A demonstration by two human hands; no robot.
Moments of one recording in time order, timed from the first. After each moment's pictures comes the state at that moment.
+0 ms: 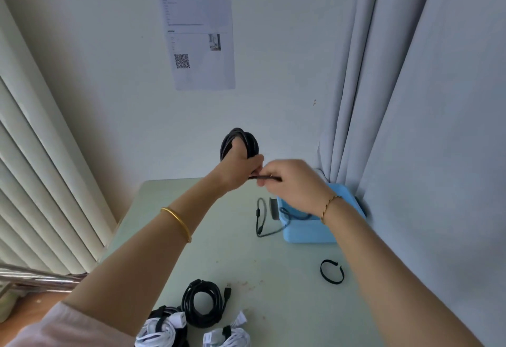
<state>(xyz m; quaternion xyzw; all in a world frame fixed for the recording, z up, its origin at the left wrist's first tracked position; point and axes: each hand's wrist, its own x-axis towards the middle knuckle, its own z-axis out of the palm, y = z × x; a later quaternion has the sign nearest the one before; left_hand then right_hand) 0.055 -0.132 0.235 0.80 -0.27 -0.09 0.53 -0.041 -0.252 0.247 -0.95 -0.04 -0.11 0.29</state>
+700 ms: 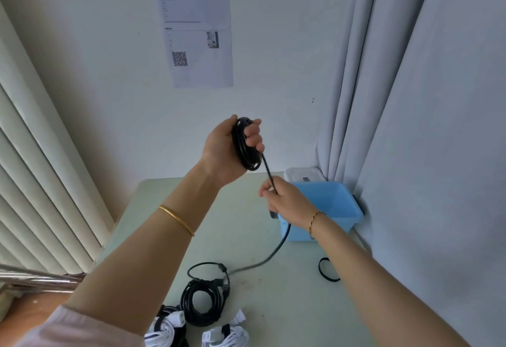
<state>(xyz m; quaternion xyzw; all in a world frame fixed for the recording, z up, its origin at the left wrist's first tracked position) 0.047 -0.133 0.265 0.33 -0.16 -0.34 0.87 -0.018 -0.259 0.179 -0.89 0.02 -0.05 0.46</state>
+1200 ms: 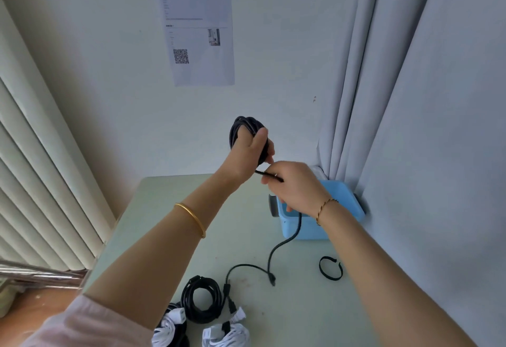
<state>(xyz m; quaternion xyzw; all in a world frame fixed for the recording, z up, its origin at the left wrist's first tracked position) 0.042 -0.149 0.246 0.71 -0.29 -0.06 0.64 -0.034 -0.256 0.225 -0.94 0.01 -0.12 0.32</state>
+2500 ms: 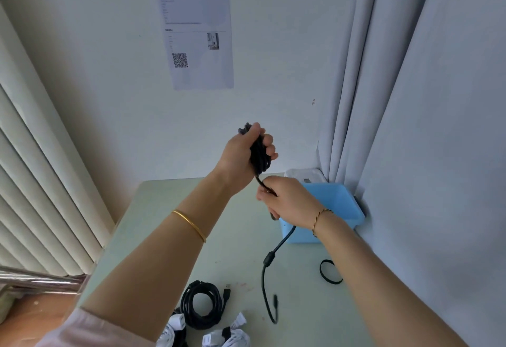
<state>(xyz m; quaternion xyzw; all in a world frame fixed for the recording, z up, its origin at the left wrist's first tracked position) 0.045 -0.151 0.253 0.45 -0.18 -0.25 0.84 -0.032 -0.252 0.208 -0.94 -0.02 -0.05 0.34</state>
